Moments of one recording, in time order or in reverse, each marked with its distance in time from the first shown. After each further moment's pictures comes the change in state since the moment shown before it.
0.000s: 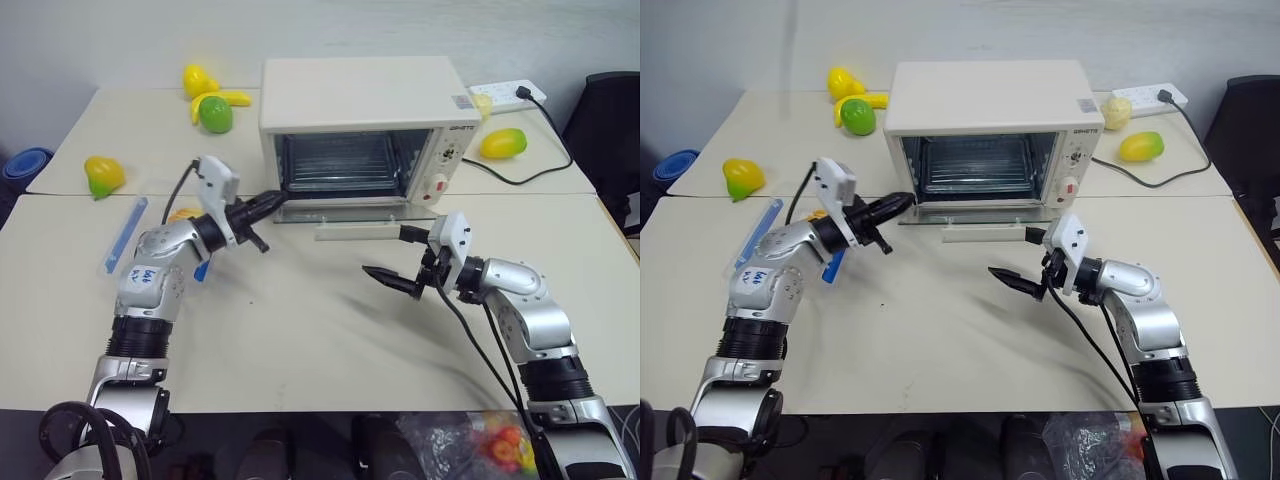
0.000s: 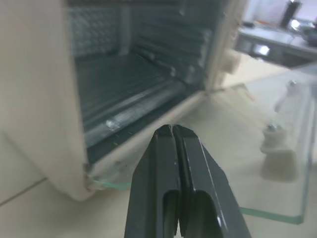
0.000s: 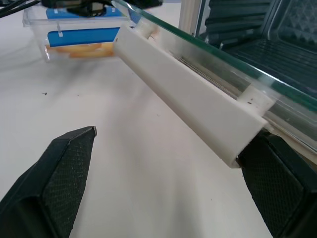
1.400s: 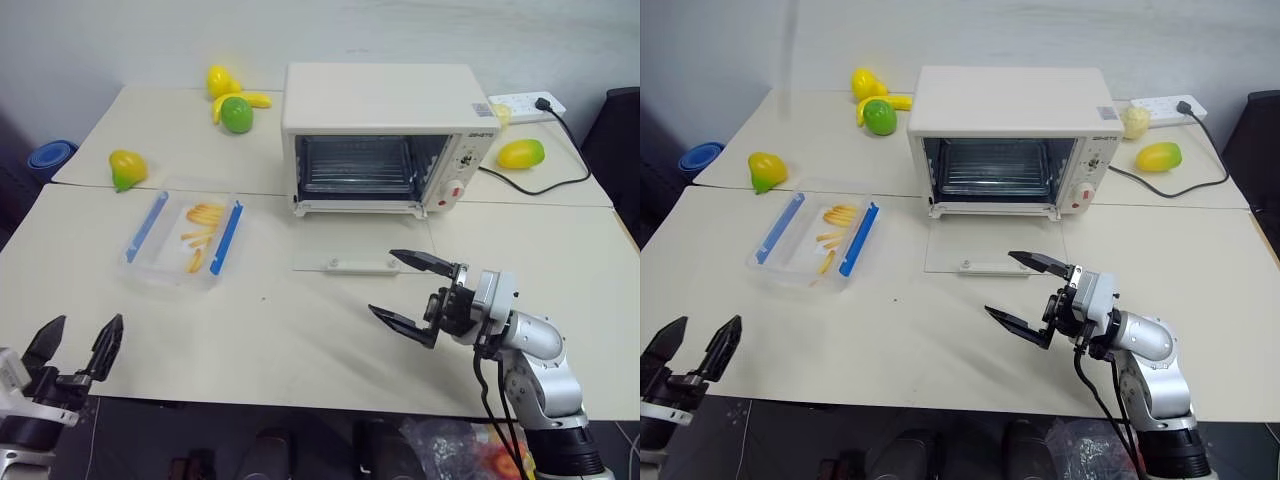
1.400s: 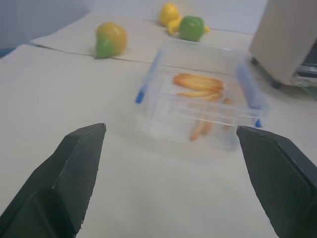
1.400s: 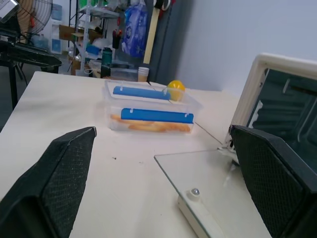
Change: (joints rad) left arm 1.176 -0.197 0.794 -0.736 -0.373 0.023 0.396; right arm 0.266 0.078 -0.032 -0.247 0.128 -0.296 0.102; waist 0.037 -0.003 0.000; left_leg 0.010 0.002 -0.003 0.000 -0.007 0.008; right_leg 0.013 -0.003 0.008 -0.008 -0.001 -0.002
